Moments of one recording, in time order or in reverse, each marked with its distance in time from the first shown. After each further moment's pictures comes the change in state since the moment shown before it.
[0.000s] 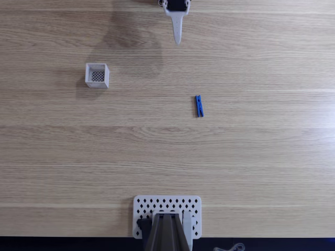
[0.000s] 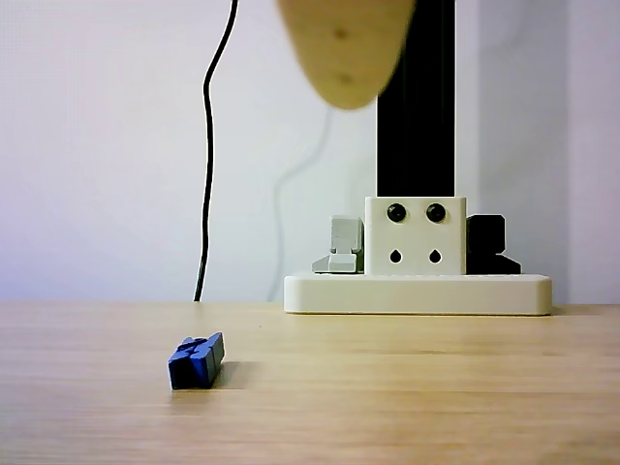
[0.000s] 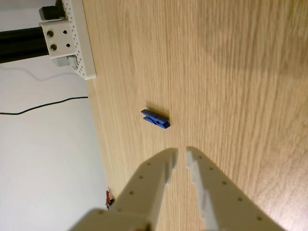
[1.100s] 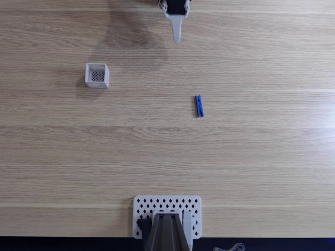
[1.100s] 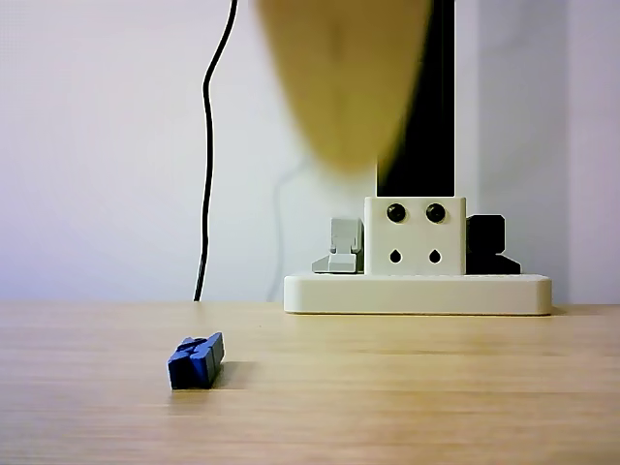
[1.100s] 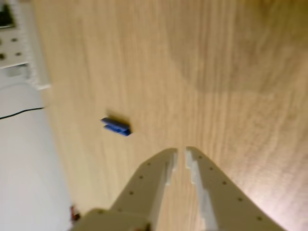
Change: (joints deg) arm 0.0 -15.5 -4.3 0.0 0.2
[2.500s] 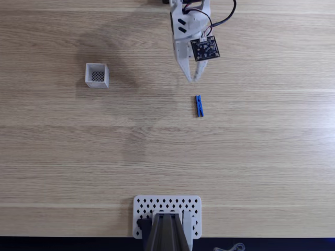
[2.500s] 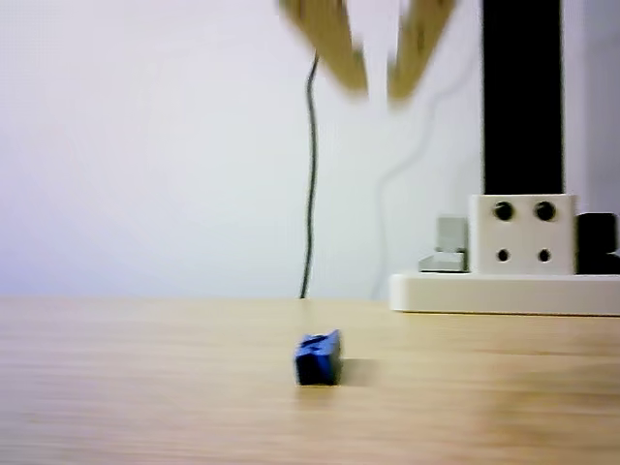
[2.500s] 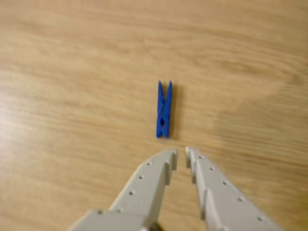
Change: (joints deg) arm -7.2 -68.2 -43.5 -23.1 -93.8
